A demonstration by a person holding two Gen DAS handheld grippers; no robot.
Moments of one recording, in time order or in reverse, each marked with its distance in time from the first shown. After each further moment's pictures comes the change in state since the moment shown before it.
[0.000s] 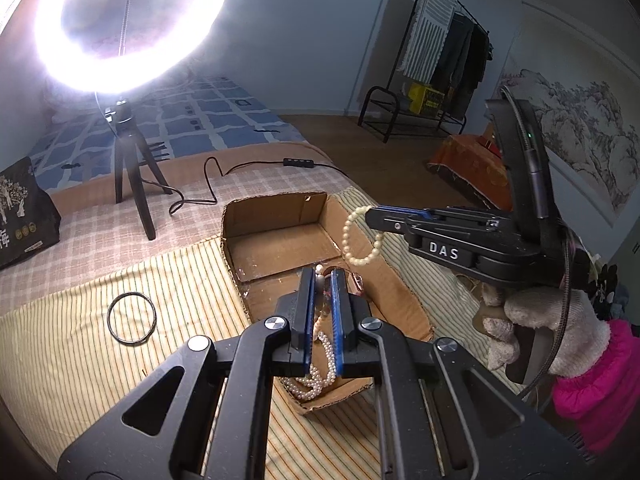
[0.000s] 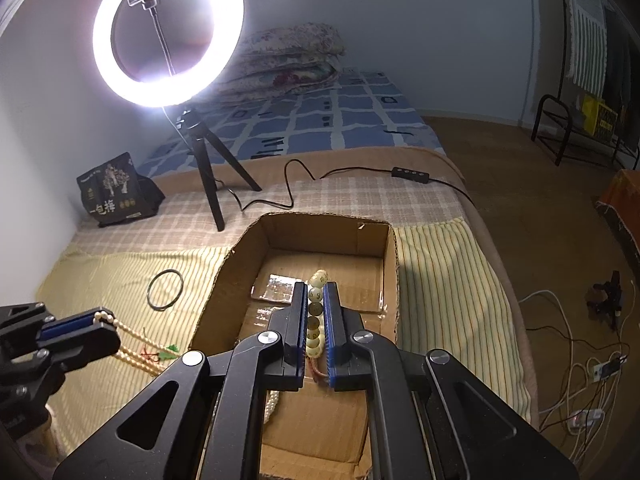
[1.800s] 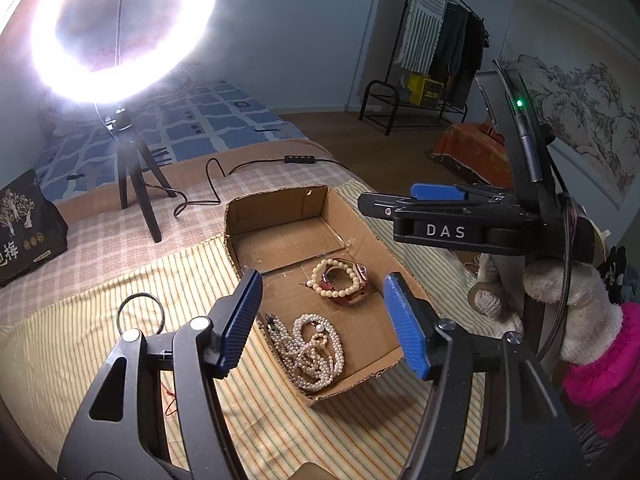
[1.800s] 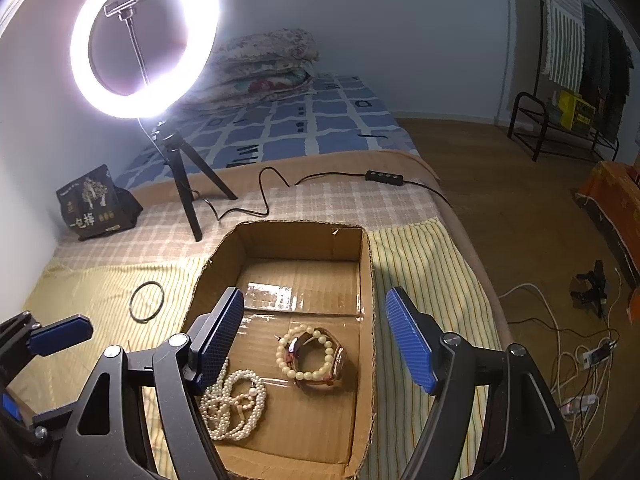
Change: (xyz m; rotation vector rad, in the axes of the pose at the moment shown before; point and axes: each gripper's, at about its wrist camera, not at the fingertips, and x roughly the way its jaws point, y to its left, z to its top) left arm -0.005 -0.005 -0.004 0.053 0.008 0.033; right arm -0.005 -0.005 0.003 0.046 -0.019 -0.085
